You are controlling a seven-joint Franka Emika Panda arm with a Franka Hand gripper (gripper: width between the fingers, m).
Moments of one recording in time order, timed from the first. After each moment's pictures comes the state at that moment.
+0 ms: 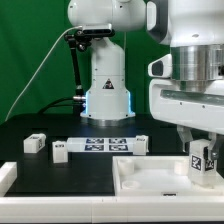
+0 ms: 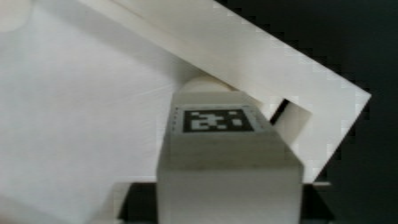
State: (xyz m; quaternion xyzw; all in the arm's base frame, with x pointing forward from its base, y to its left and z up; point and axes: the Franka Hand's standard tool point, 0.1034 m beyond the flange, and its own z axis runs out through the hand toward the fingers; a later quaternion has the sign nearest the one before) arm 0.613 0.114 0.079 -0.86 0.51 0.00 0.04
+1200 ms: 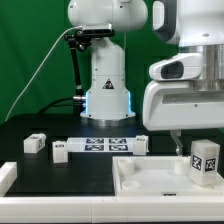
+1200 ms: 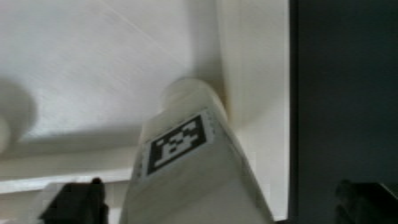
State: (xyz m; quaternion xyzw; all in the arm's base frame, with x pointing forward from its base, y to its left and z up) arm 0.612 0.126 0.078 -1.00 -0.01 -0.01 0.03
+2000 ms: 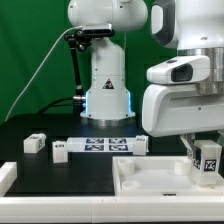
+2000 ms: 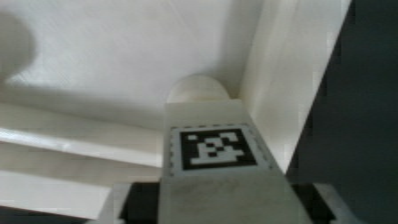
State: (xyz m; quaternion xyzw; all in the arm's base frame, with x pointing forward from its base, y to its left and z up) arm 0.612 0.125 0.075 -0.99 -0.11 -0.03 0.02
